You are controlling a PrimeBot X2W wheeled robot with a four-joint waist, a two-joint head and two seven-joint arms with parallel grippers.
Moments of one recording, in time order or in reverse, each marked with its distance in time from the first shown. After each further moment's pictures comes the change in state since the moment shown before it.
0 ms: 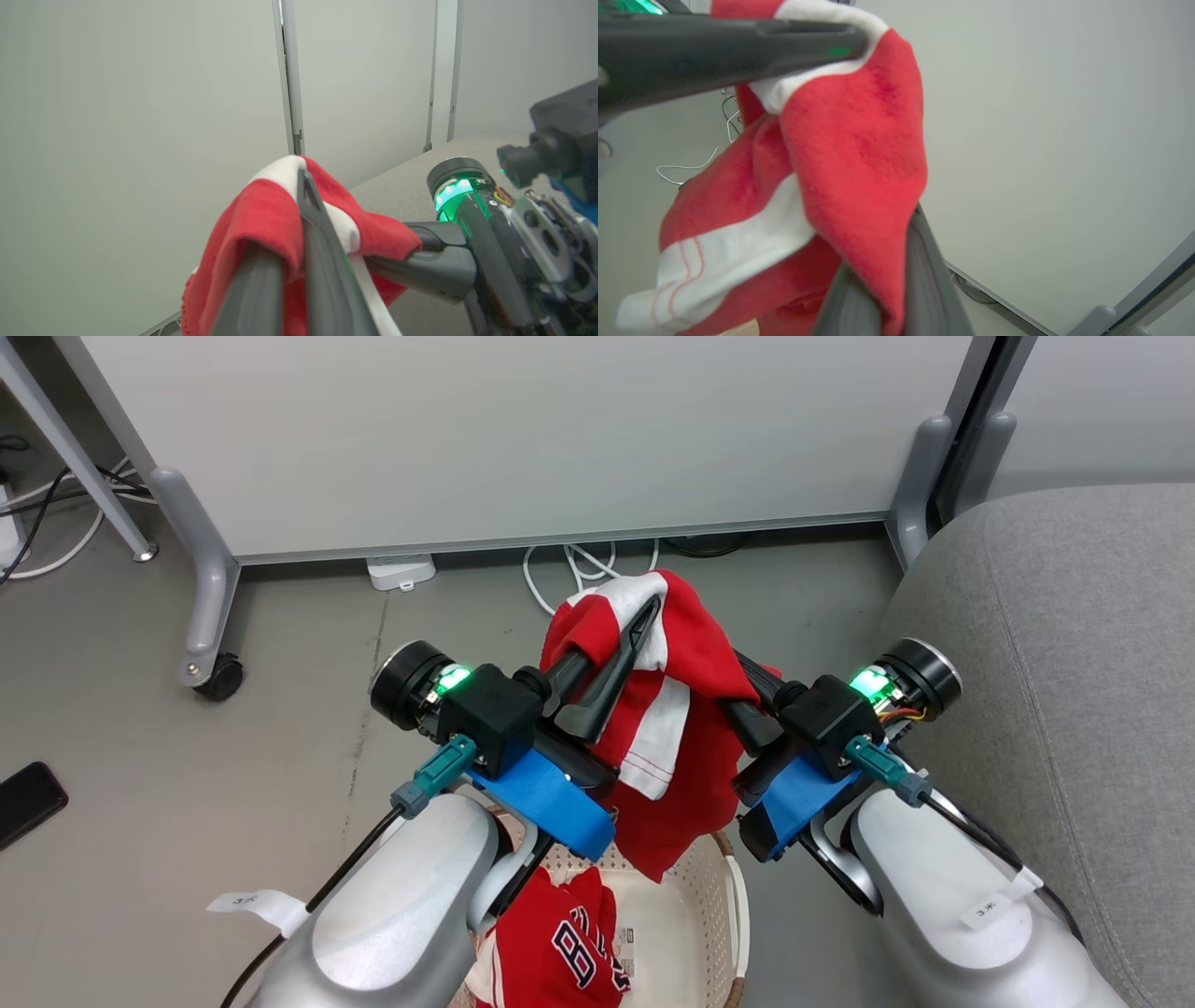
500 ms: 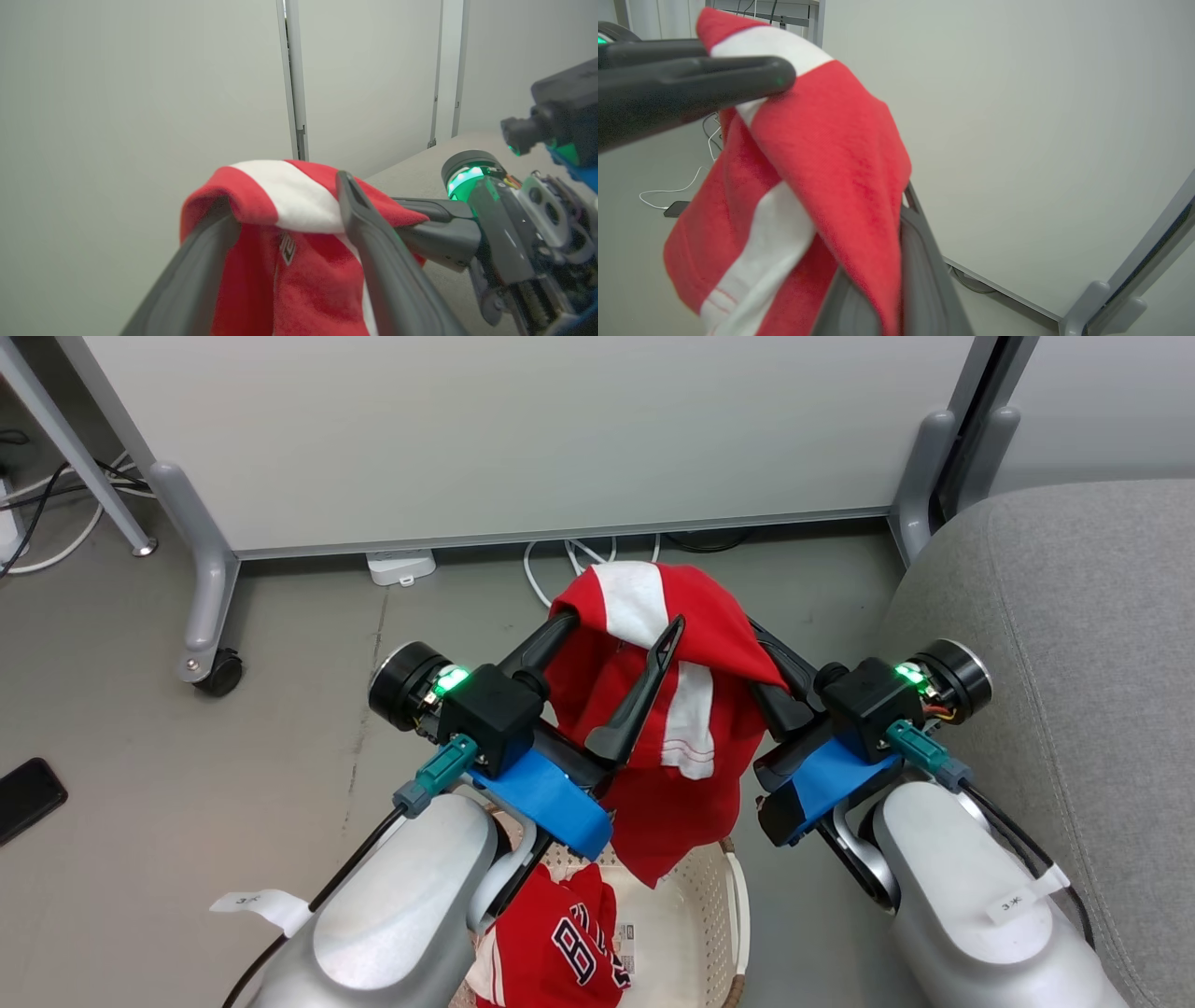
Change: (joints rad) left arm 0.000 -0.006 0.010 0.013 0.012 0.000 0.000; right arm 0.019 0.018 -0.086 -0.005 0.020 0.000 0.000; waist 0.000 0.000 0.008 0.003
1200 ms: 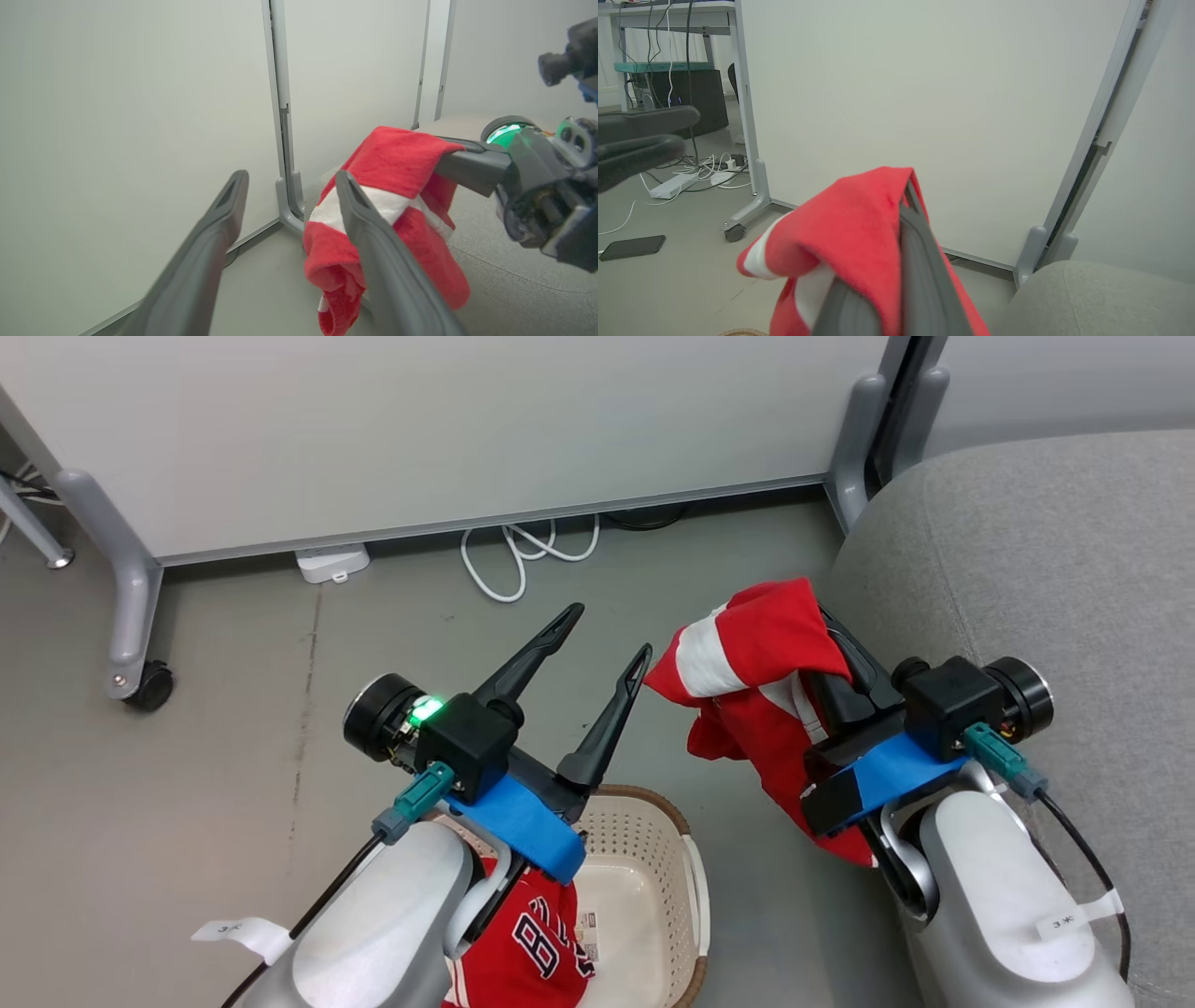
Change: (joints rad) left arm 0.053 0.030 0.016 -0.004 0.017 0.000 0.000; right arm 0.073 0.025 -0.165 -0.067 0.004 0.000 0.000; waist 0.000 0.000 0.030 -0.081
